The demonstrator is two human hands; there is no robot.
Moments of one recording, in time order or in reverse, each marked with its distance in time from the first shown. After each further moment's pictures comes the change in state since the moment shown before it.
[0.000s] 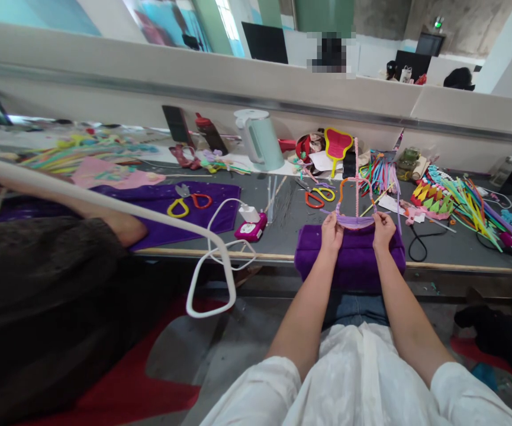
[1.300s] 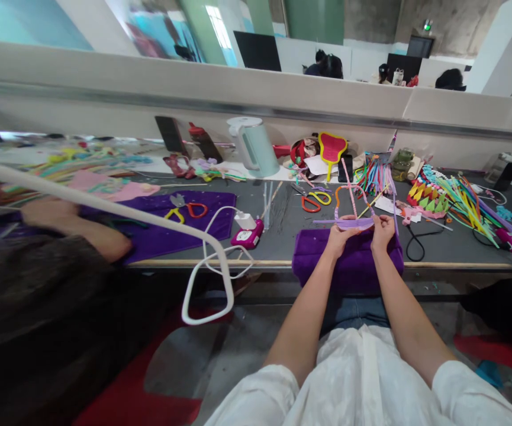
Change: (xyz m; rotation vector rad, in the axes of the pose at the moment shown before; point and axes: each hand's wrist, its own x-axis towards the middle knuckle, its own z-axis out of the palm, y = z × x) left_hand -0.027 -0.004 0.010 0.508 -0.362 -0.059; right_hand -0.001 0.000 0.000 0.117 0.105 0.078
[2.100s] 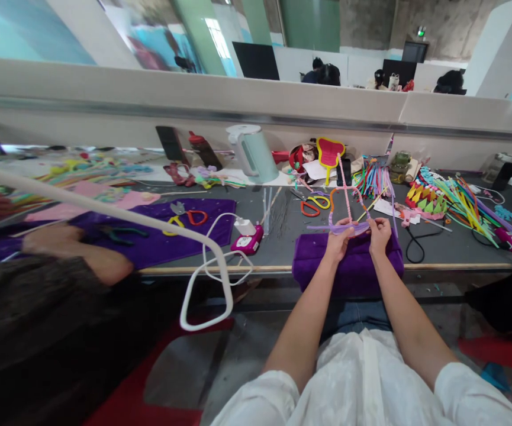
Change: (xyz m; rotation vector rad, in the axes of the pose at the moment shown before) left_hand 0.001 -0.001 0.004 -0.160 0.085 -0.045; right_hand -0.009 -0.009 0.003 0.003 -0.106 0.040
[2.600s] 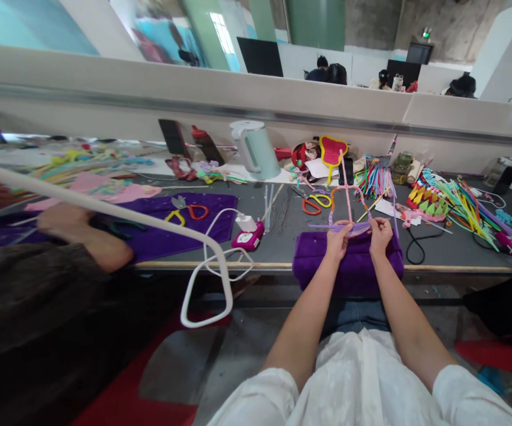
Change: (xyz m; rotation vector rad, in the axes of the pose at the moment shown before) left_hand 0.007 -0.005 -0.001 -0.063 0.179 0.025; right_hand -0.004 -0.005 0.000 -0.030 0.006 -0.028
